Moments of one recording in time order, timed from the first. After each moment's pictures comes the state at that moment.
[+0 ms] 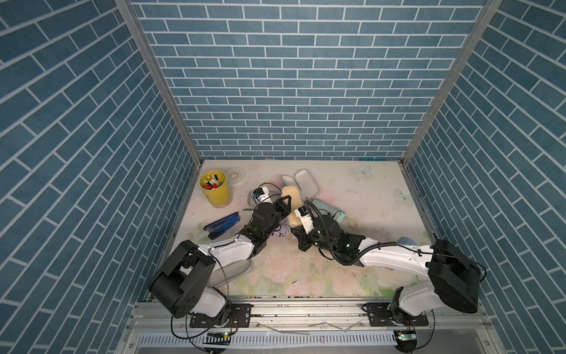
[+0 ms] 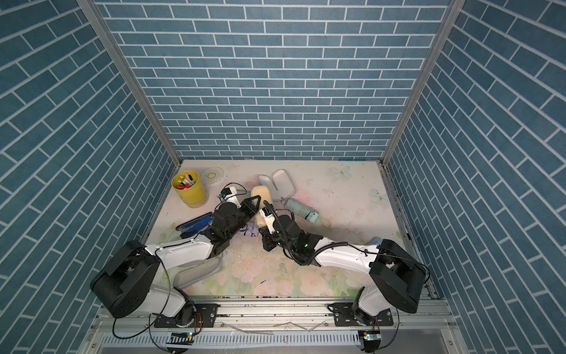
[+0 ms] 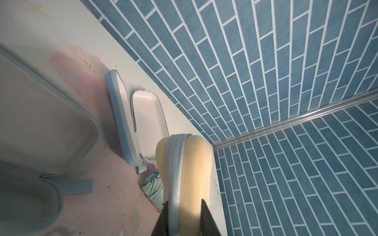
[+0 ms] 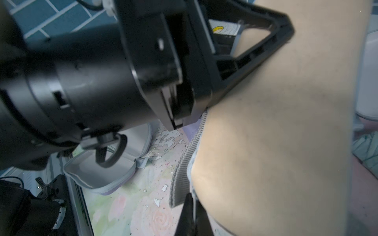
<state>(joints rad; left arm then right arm) -0.62 1.45 0.60 0.65 -0.16 -1.10 1.07 1.47 0.79 0.23 0.02 0.40</state>
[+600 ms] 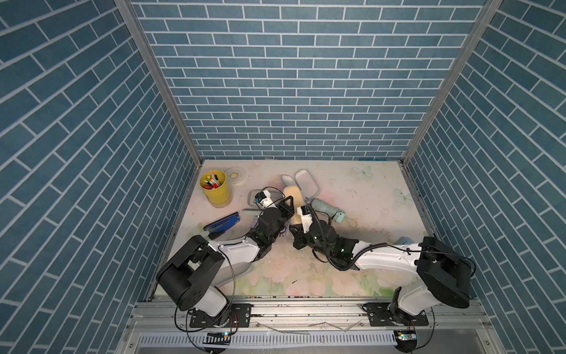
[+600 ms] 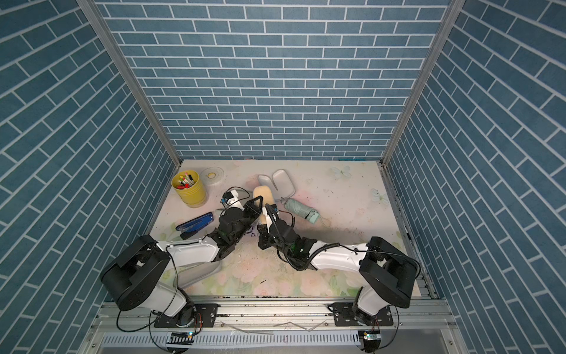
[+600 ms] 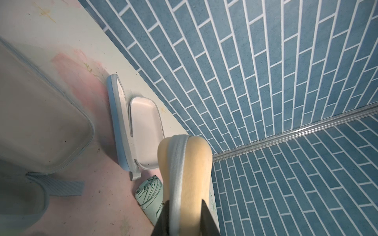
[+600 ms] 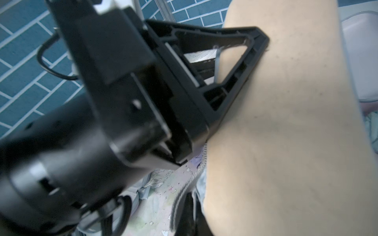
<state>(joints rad) -0.70 1.53 0.59 0.79 -0.29 -1.15 1.11 1.54 0.78 0.36 0.19 0.56</state>
